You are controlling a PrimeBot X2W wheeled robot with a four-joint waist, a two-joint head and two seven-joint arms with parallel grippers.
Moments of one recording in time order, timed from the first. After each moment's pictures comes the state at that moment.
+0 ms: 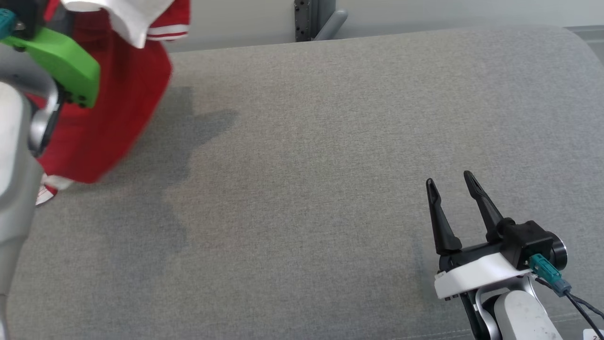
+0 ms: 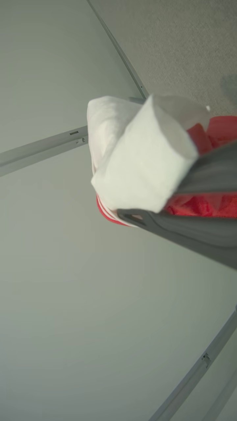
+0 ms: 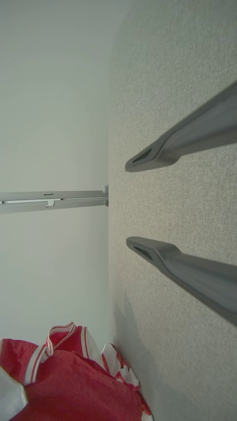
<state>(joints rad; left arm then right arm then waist) -1.01 0.51 -0.51 0.53 -0.31 -0.10 -0.02 -0.10 -0.05 0.09 0.09 0.11 0.13 -0.26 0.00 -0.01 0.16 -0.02</state>
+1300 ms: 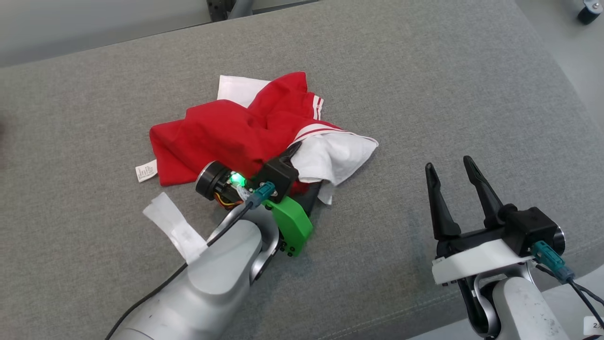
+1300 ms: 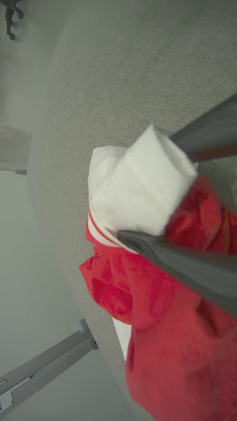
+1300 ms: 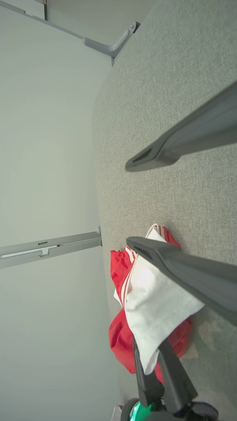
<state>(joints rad) -0.75 0.05 -0.89 0.80 -0.45 -0.03 -0.25 -0.15 -0.05 0.10 0.09 0.15 0.13 -0.26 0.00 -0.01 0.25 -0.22</state>
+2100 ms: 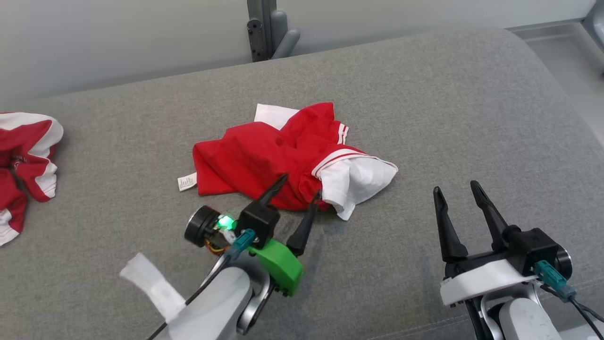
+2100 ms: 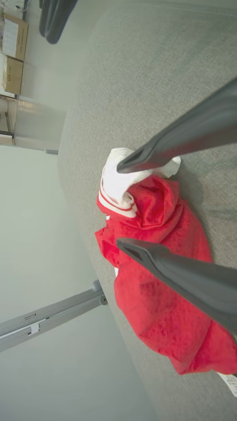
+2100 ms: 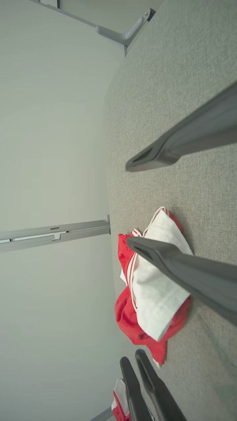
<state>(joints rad) -0.56 0.13 -0.88 0.54 -0.48 0.06 -0.26 -0.08 -0.05 0.07 0.11 0.13 0.13 -0.26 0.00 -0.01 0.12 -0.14</state>
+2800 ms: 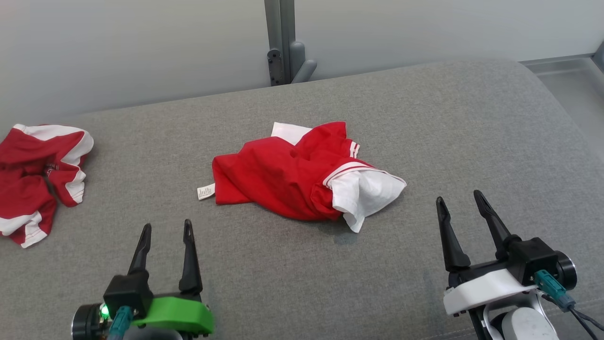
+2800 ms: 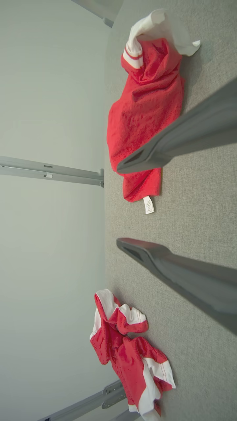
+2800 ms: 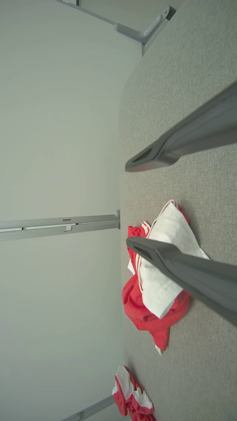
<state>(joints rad) -0.04 0.19 -0.32 0.13 -0.36 0.22 -0.26 -0.04 -0.05 0.06 0.09 0.09 0.13 -0.26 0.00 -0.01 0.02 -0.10</state>
